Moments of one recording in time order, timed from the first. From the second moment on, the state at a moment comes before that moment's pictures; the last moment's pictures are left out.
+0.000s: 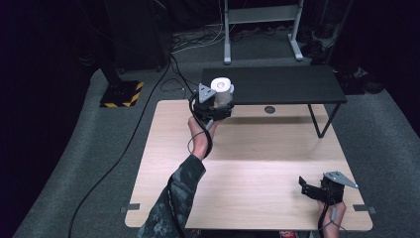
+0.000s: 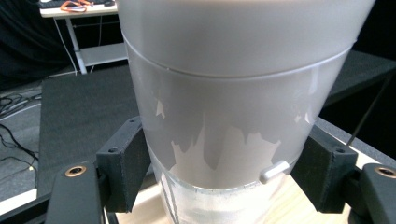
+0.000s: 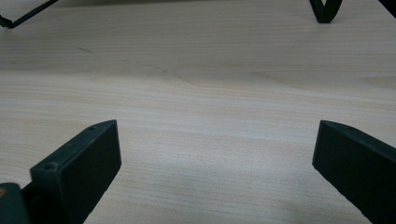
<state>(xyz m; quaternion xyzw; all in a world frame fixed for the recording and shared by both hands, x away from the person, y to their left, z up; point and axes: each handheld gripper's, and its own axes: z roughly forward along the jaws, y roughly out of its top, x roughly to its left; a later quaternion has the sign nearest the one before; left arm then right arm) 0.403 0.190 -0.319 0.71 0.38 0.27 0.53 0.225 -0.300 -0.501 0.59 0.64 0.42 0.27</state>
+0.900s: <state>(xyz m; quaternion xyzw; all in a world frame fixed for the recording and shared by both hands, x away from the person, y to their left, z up) 0.451 0.184 -0.285 0.70 0.42 0.29 0.50 0.225 -0.300 -0.501 0.59 0.64 0.42 0.27</state>
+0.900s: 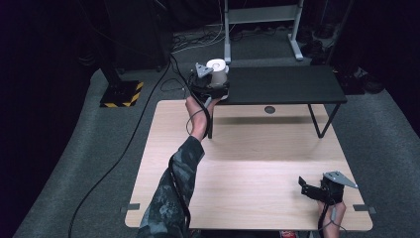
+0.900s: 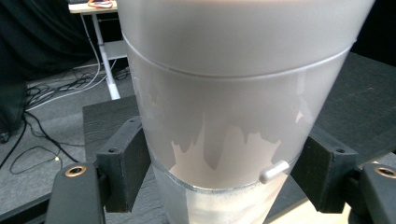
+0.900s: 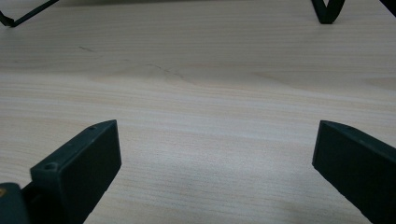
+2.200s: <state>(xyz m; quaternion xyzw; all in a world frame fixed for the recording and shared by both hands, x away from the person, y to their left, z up) 0.469 0.181 -0.295 0.71 0.44 0.30 0.47 0.224 -0.300 -0.501 0.58 0.64 0.42 0.27</state>
